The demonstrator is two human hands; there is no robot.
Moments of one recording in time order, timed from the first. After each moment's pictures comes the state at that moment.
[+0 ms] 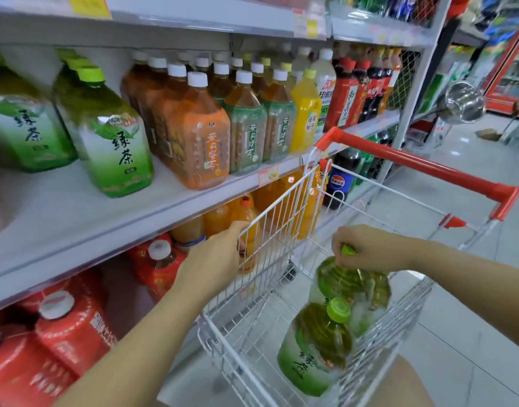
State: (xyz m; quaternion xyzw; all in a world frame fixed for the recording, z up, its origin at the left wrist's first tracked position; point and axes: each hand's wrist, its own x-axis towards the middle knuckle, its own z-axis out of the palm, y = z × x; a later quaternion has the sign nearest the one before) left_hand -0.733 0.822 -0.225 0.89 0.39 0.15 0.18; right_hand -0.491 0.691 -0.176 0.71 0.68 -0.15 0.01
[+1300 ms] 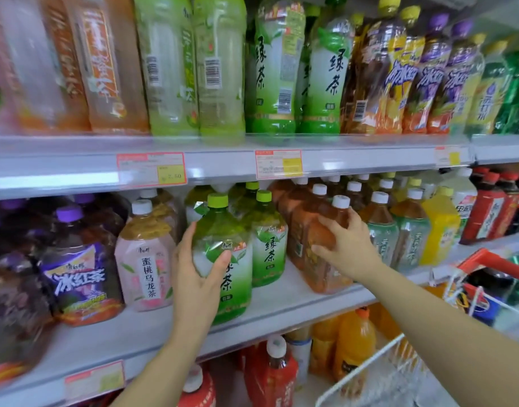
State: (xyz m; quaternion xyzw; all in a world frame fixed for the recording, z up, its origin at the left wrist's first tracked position) left_hand -0.894 0.906 -0.141 0.60 0.42 0.65 0.19; right_hand -0.642 0.908 -0.093 0.73 0.64 0.03 -0.24
